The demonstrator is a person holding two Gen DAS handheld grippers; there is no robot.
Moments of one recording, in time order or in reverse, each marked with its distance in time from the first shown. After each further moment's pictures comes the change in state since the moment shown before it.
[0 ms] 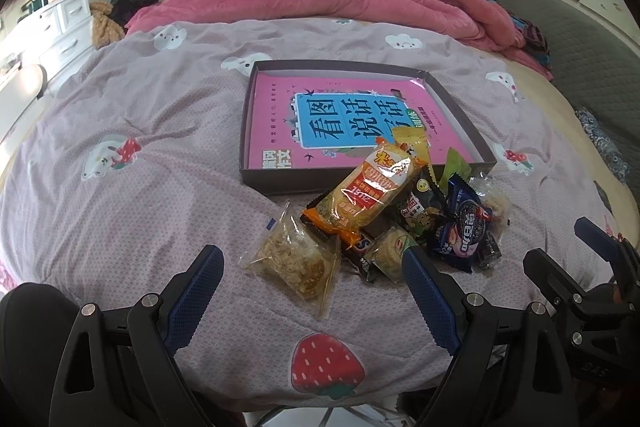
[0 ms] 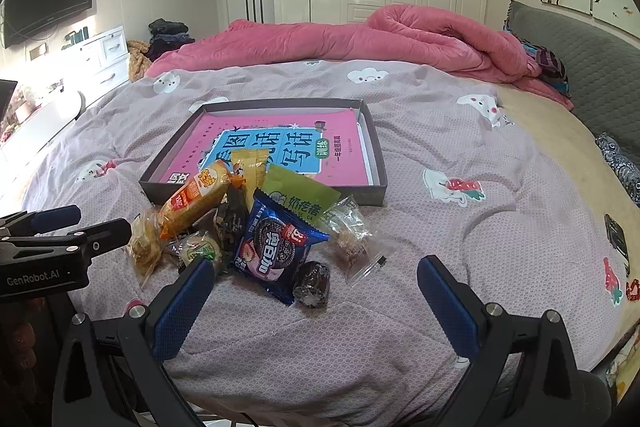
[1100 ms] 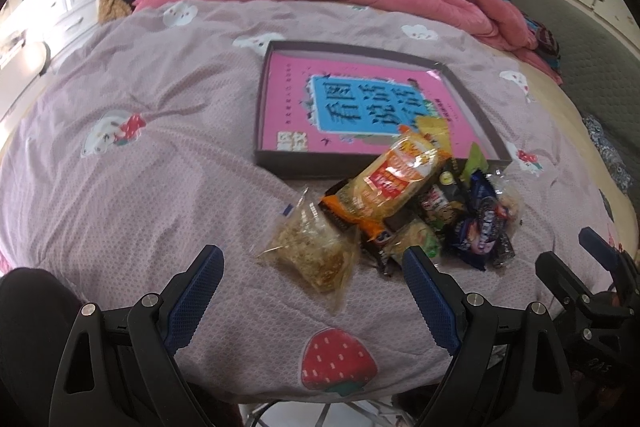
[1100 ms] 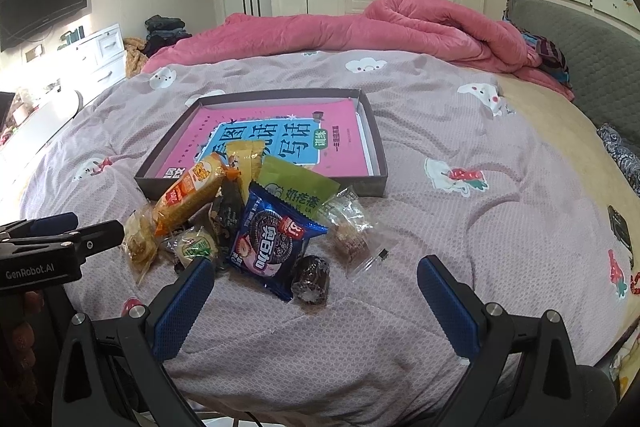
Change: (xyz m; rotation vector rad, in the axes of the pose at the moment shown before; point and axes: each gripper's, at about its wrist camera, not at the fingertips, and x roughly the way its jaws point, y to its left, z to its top) left arm 0.017 0.018 -0.001 -0.063 0.067 0.001; right arm 0.014 -0.003 -0.001 0.021 0.048 0.001
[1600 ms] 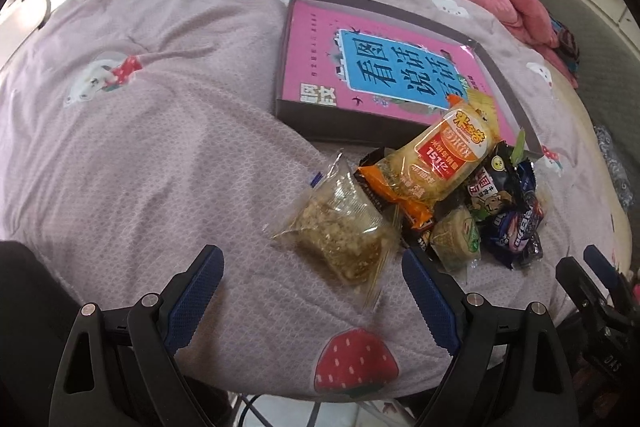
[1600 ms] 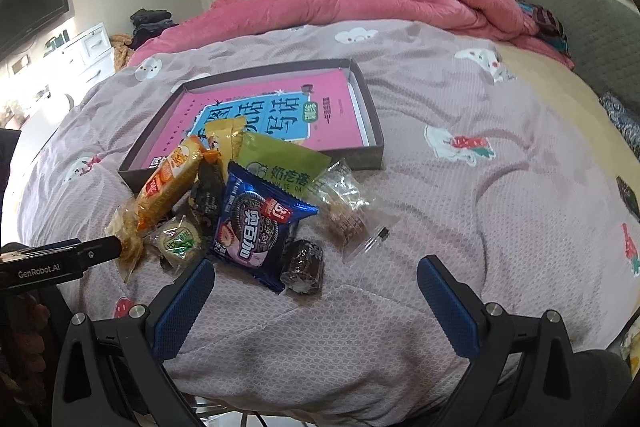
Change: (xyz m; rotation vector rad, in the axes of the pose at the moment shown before) left arm 0.044 0.020 0.000 -0.072 0.129 -0.015; right arm 0.026 -0.014 -0.003 0.078 0.089 0.020
